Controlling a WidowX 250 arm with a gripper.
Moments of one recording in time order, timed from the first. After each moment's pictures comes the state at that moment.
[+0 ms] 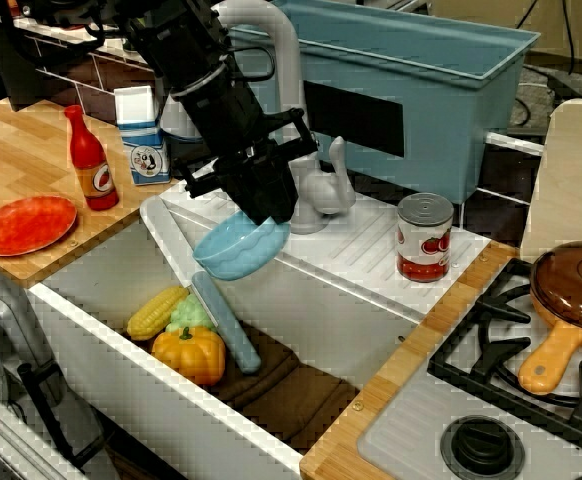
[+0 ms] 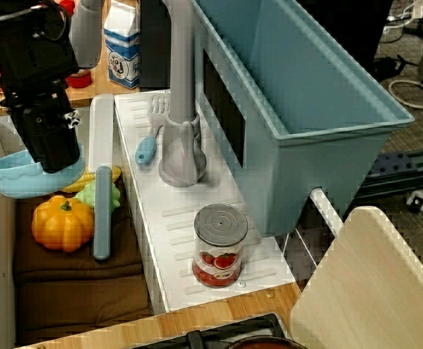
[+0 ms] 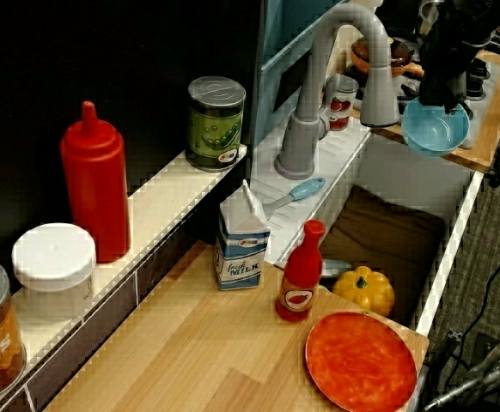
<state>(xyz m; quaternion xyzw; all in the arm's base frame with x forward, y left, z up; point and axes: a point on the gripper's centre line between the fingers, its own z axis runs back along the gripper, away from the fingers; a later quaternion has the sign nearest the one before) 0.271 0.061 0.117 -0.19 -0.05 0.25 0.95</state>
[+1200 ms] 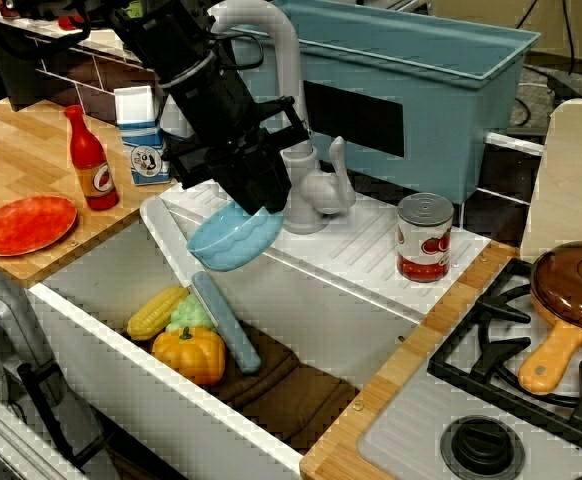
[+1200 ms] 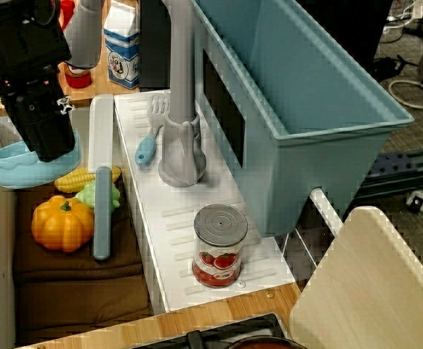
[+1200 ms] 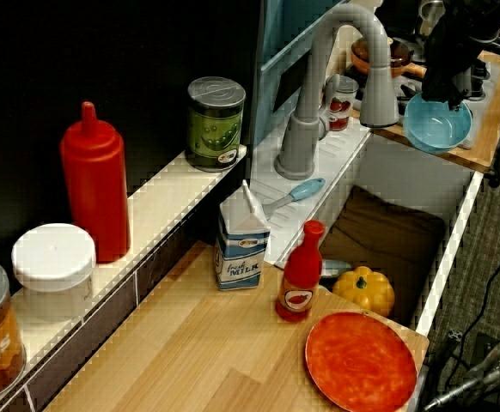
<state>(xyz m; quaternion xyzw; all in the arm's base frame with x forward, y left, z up) 0.269 0.064 0.126 -0.20 -0.06 0.25 0.95</state>
